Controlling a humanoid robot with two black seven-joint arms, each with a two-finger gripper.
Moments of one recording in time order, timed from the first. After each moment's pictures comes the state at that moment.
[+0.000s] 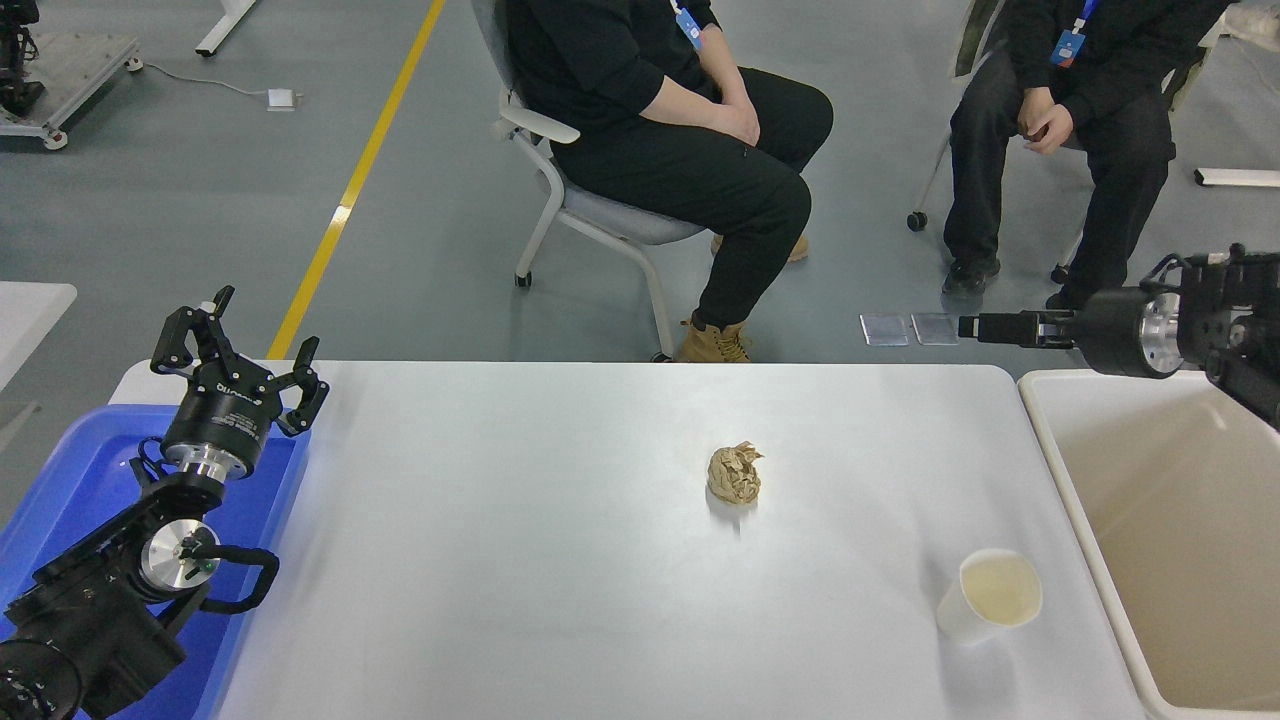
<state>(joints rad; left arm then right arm) -0.53 0.39 -0.87 -0.51 0.08 -0.53 -0.58 1.34 -0.54 -0.69 0.53 -1.11 0.19 0.68</state>
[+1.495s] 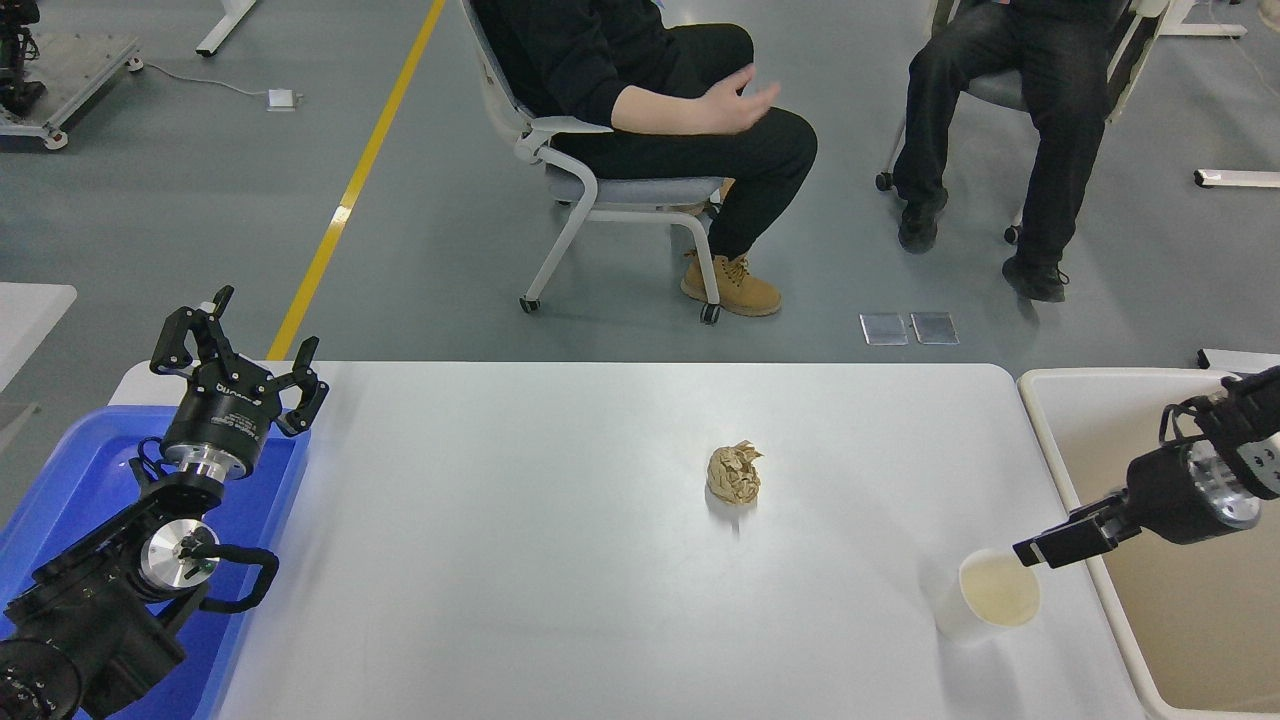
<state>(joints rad) -0.53 0.39 -0.87 -0.51 0.08 -0.53 -0.58 1.36 -0.72 -0.84 0.97 -1.31 0.16 0.71</state>
